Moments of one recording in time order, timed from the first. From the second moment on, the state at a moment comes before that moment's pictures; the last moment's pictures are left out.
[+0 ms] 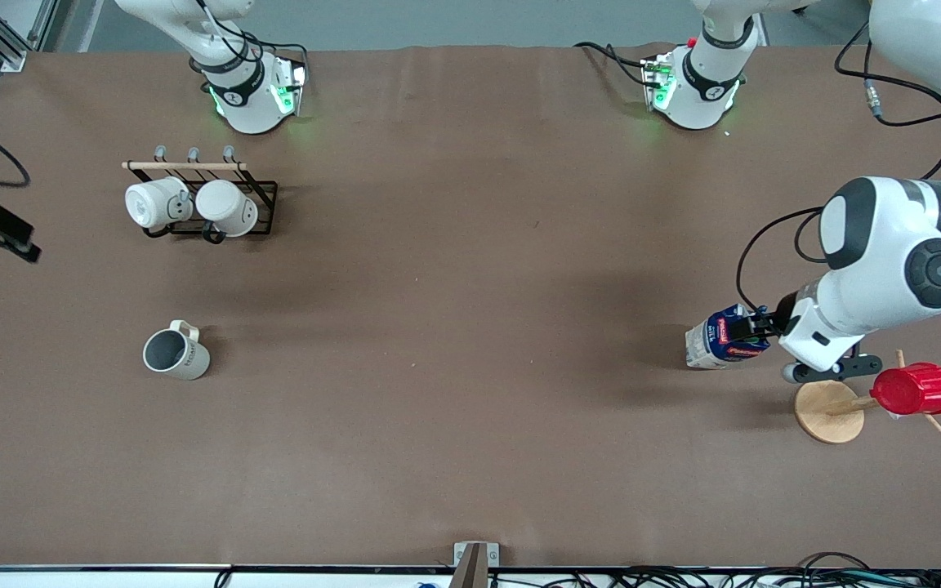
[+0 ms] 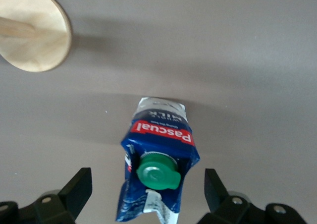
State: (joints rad) left arm 0.08 0.37 -0.20 -1.74 0.05 2.01 -0.24; right arm -0.04 0.05 -0.07 -1.63 0.00 1.77 -0.09
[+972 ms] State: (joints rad) left arm 0.07 0.38 -0.20 -1.80 0.05 2.05 -0.23; right arm -0.05 0.48 -0.07 -1.73 0.00 2.15 -0.13
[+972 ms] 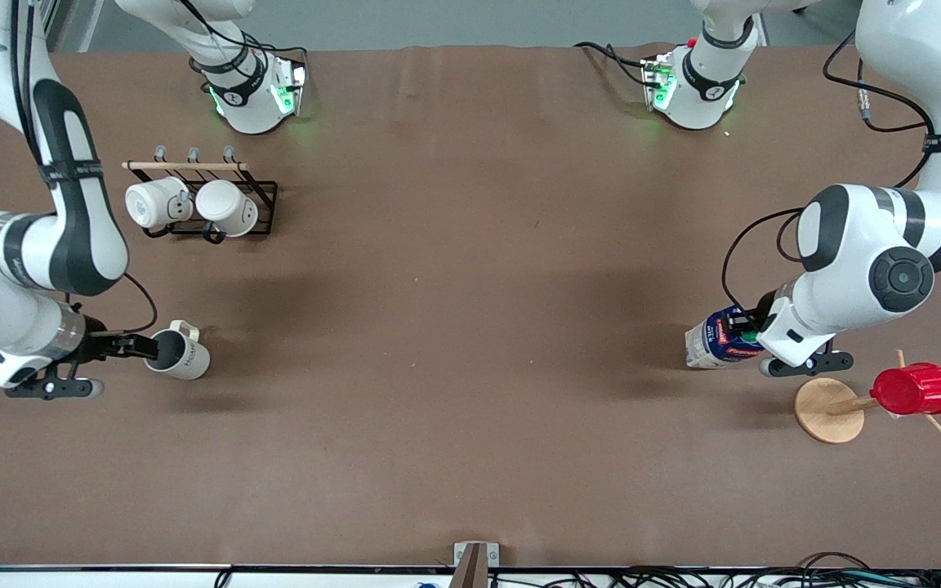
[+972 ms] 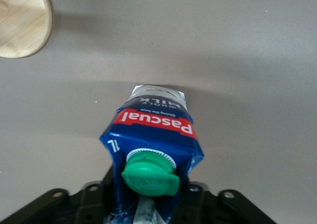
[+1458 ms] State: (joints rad) left arm 0.07 0.37 -0.20 -1.80 0.05 2.05 -0.23; right arm -0.07 0.50 -0.07 -1.73 0.00 2.17 -0.15
